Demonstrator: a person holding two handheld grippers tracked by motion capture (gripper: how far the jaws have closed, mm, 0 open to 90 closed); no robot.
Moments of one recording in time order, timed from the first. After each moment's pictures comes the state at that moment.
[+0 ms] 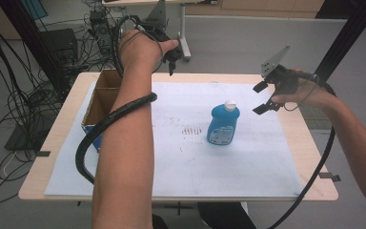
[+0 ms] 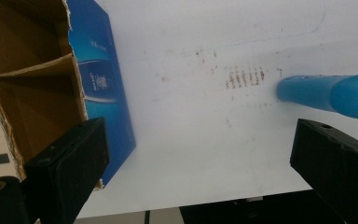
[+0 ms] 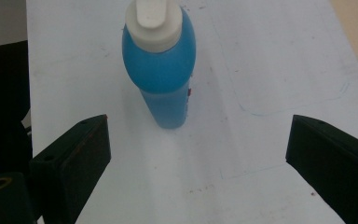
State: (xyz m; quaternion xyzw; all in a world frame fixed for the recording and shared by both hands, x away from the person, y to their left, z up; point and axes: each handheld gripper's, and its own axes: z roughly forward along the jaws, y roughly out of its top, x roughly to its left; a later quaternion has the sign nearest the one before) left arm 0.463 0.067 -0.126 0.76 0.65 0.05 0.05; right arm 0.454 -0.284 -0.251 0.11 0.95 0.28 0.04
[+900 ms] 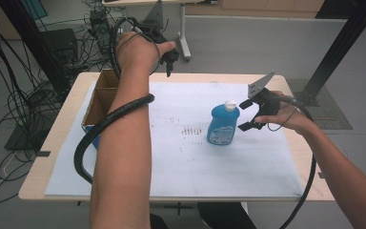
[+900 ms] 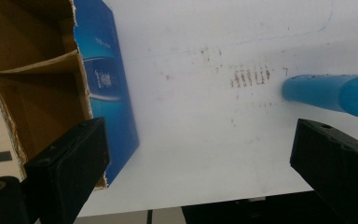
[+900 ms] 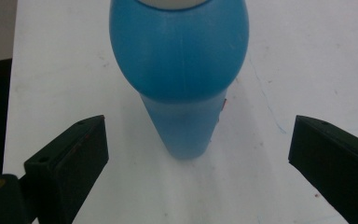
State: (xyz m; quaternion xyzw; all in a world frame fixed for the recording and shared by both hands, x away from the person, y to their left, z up) left arm 0.463 0.072 -0.129 0.76 0.65 0.05 0.05; right arm 0.448 -0.265 -0.321 0.11 0.94 0.34 0.02
